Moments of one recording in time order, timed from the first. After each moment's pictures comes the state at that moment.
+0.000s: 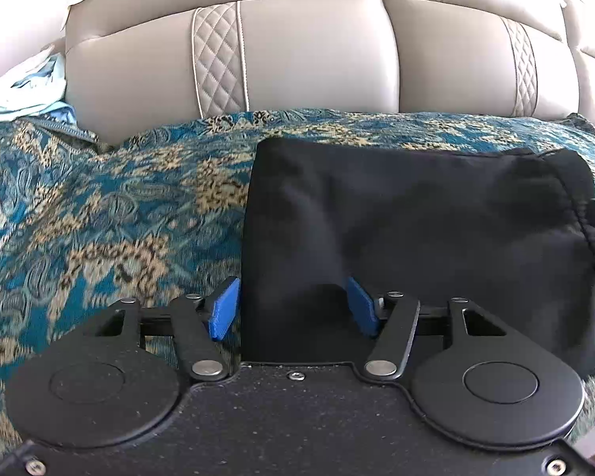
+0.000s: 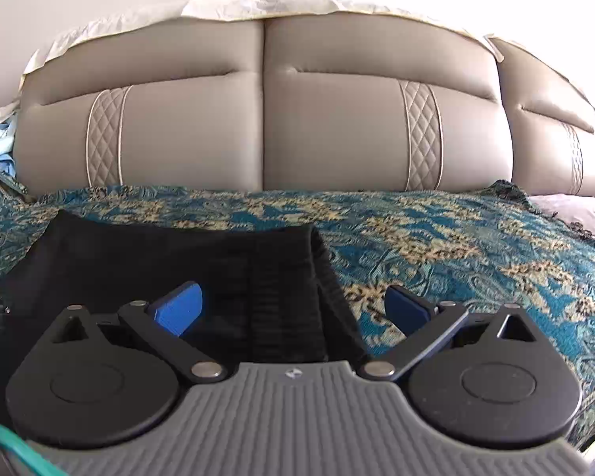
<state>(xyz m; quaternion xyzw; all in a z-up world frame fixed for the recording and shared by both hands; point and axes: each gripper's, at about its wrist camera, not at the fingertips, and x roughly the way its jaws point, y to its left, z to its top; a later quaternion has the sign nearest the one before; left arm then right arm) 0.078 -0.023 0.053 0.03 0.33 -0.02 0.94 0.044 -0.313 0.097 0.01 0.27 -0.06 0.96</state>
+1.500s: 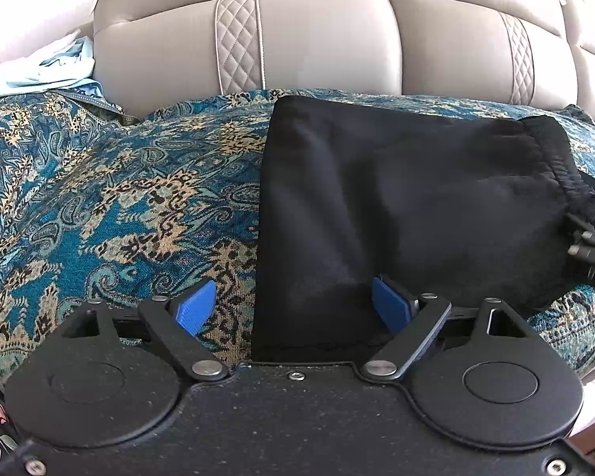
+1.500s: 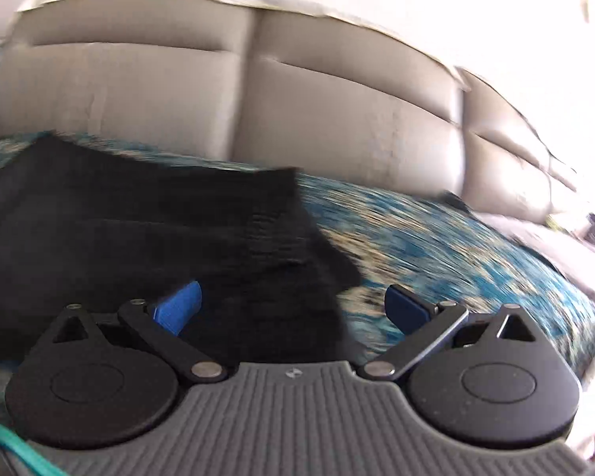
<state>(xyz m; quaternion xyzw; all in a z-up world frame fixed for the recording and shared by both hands) 0.013 -0.025 0.041 0.03 0.34 0.00 0.94 0.004 -0.275 0.061 -0.07 0.26 -0.16 0.95</state>
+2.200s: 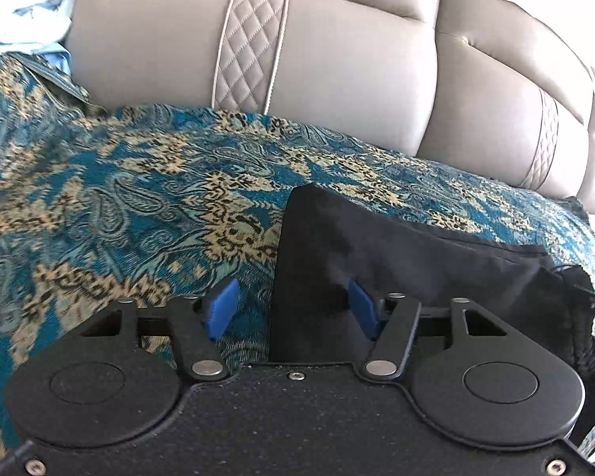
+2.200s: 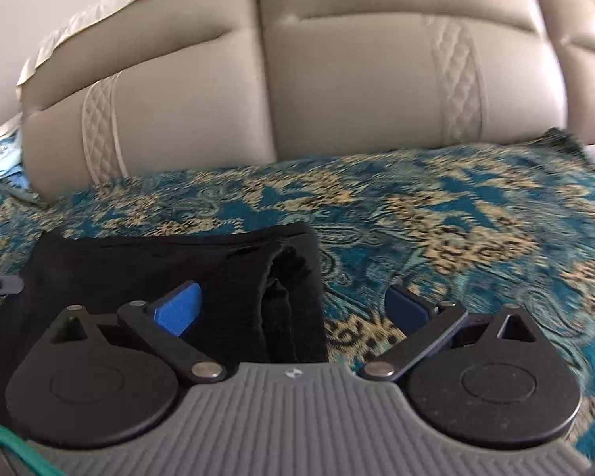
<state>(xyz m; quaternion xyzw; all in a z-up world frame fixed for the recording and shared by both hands) 0.160 0.031 0.068 -0.09 0.36 -0.05 0.93 0.132 -0.380 0.080 0.09 0.34 0.03 0.93</state>
